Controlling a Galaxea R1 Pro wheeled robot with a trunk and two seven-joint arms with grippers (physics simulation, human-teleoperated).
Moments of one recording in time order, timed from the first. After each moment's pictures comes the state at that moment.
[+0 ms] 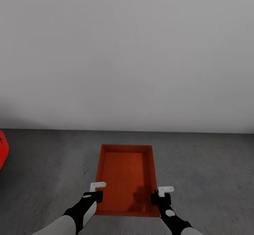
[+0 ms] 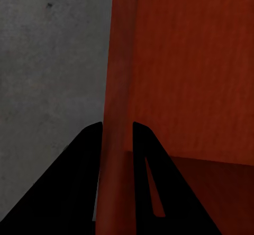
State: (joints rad) left arm -0.62 -0.11 -0.14 -0.27 0.18 0.11 0.22; right arm -0.58 0.13 -0.18 -0.16 0.27 -0.34 -0.14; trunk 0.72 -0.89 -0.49
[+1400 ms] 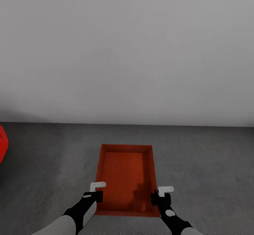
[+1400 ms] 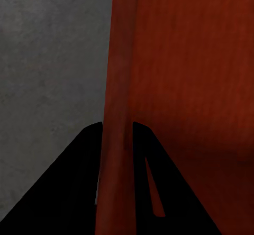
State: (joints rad) left arm -0.62 -0.11 -0.14 -0.27 0.18 0.11 0.22; right arm -0.58 0.13 -0.18 -0.15 0.27 -0.34 -0.14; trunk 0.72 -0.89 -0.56
